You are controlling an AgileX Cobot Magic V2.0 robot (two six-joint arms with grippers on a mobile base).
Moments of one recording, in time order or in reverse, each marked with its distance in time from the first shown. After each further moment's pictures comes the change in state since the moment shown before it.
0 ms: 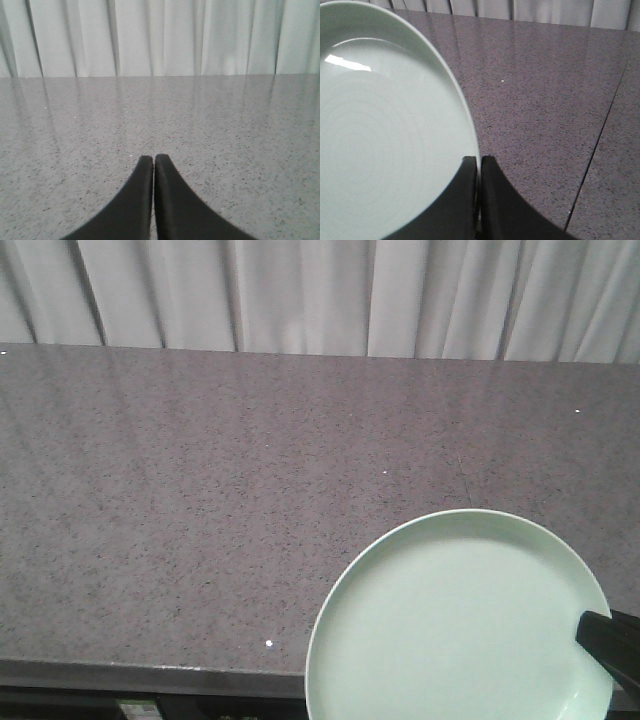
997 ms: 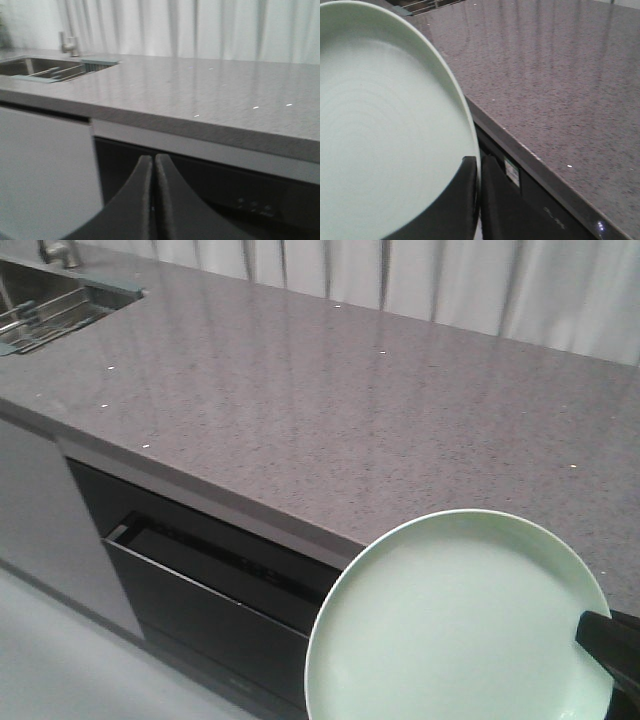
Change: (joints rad) left arm 0.000 0.000 0.000 0.000 0.000 0.000; right arm 0.000 0.000 0.000 0.000 -0.001 0.000
